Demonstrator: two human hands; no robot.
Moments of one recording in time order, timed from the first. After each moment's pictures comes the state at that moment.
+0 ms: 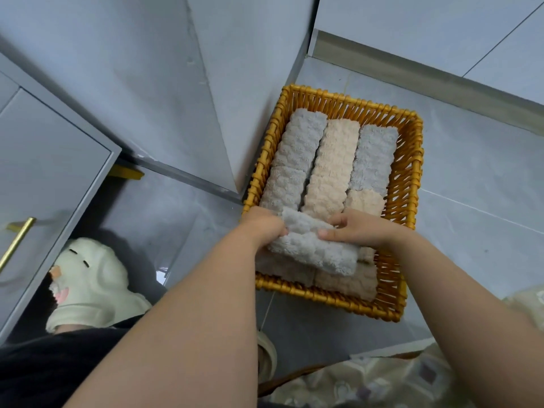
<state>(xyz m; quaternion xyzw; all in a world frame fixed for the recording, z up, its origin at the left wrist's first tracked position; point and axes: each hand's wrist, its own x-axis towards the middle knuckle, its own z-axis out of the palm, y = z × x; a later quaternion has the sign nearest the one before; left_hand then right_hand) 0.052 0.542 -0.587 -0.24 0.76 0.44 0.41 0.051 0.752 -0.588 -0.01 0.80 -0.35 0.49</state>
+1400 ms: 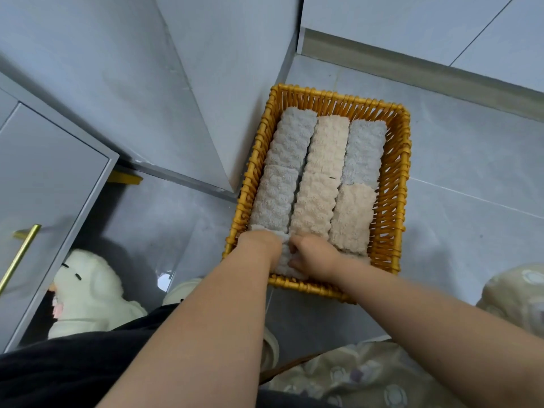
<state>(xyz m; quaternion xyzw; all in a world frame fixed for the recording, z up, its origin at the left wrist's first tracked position) 0.078 0.557 -0.585 0.19 0.86 -0.06 0.47 0.106 0.690 -0.643 -0.16 0.92 -0.15 0.33</state>
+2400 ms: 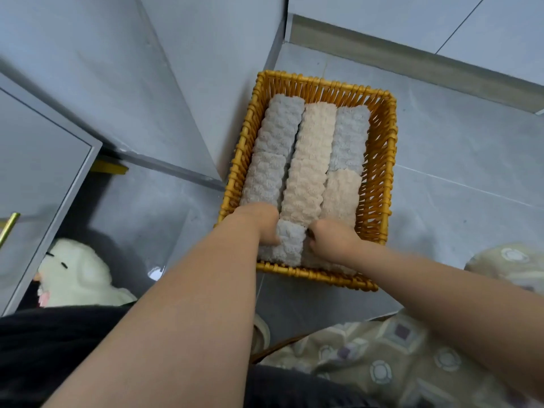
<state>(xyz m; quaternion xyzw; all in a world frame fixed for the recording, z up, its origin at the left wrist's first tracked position) 0.061 0.563 -0.581 0.24 0.87 0.01 0.43 0.109 0.728 -0.620 -0.08 0.94 -0.06 0.34</state>
